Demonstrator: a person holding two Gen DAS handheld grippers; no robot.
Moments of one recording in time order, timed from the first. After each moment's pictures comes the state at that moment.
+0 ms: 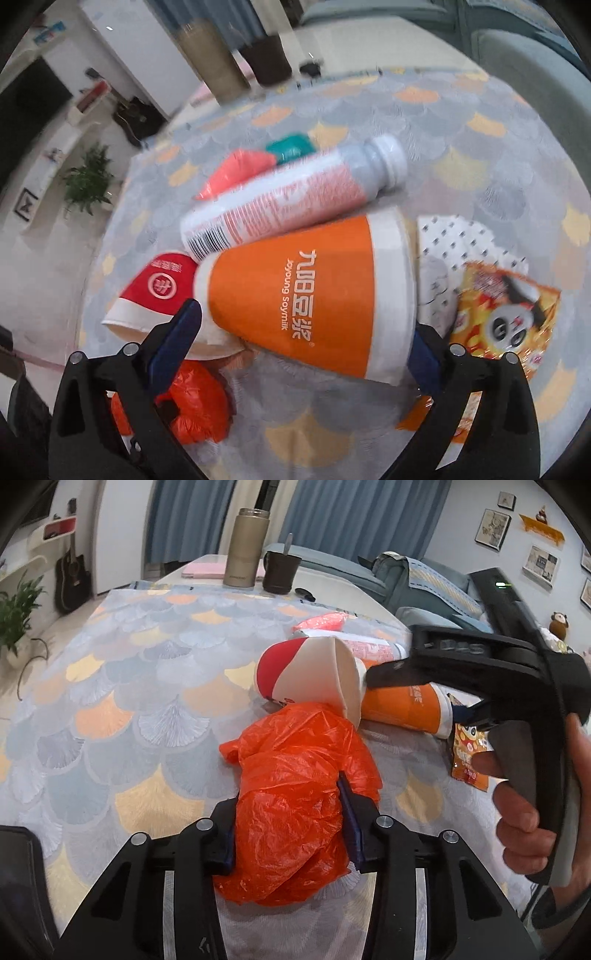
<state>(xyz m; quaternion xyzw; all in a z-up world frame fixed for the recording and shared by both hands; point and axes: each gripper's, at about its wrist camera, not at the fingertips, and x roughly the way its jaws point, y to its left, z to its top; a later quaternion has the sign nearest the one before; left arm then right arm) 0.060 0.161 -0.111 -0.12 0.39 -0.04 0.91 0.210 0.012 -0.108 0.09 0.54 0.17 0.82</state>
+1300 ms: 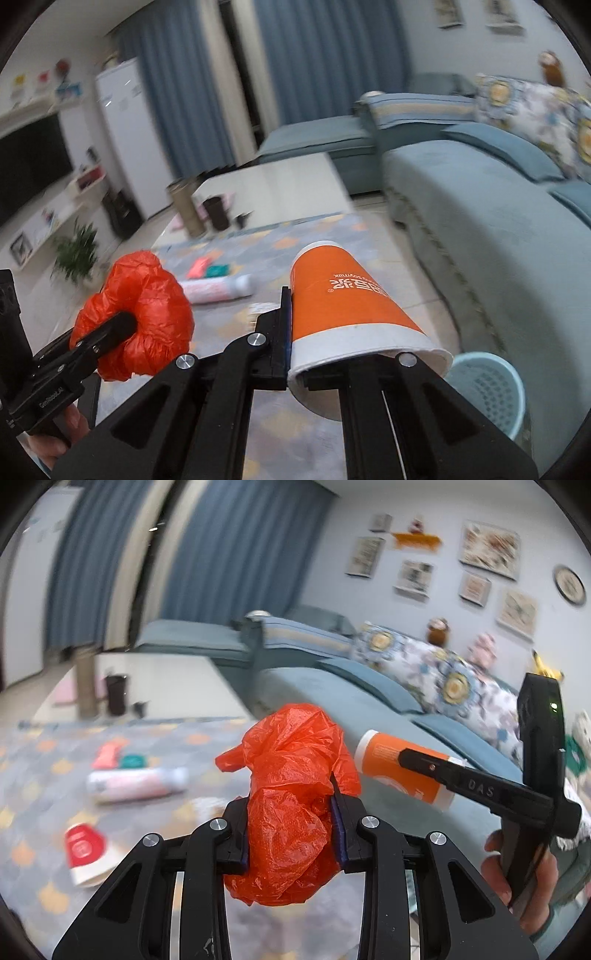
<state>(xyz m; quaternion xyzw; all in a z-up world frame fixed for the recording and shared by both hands) 0.029 -0.025 0.058 -0.07 0.25 -0.25 0.93 0.045 -0.236 0.070 0.10 0.30 0.08 0.94</state>
